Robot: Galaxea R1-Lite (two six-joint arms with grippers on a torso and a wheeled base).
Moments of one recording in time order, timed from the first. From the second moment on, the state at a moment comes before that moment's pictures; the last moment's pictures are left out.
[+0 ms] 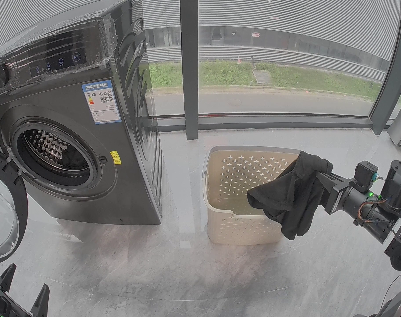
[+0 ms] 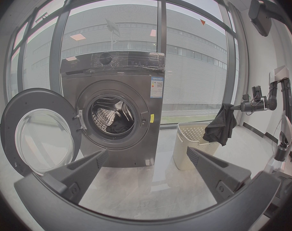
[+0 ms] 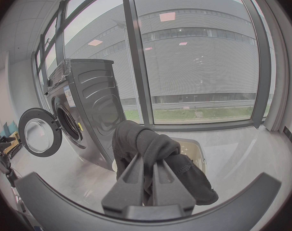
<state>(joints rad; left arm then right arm) -0.11 0.02 -0.02 0.01 0.02 -0.01 0.39 1.58 -0.30 -1.22 -0.06 0.05</state>
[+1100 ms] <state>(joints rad) -0.11 0.02 -0.02 0.01 0.02 -0.02 0.45 1.45 -0.27 -1.20 -0.04 0.06</state>
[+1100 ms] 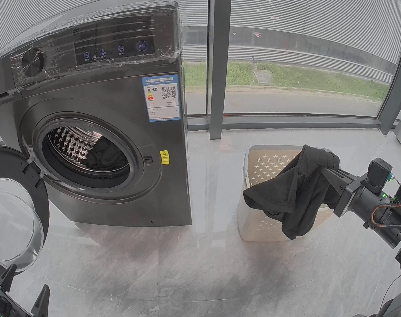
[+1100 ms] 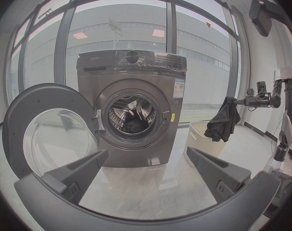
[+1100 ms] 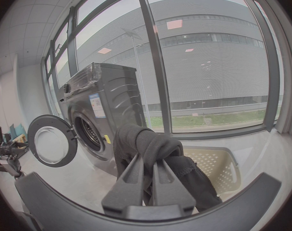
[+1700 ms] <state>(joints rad) -0.11 0.02 -0.02 0.01 0.02 -0.02 0.48 1.44 -0.27 -1.20 -0.03 0.06</state>
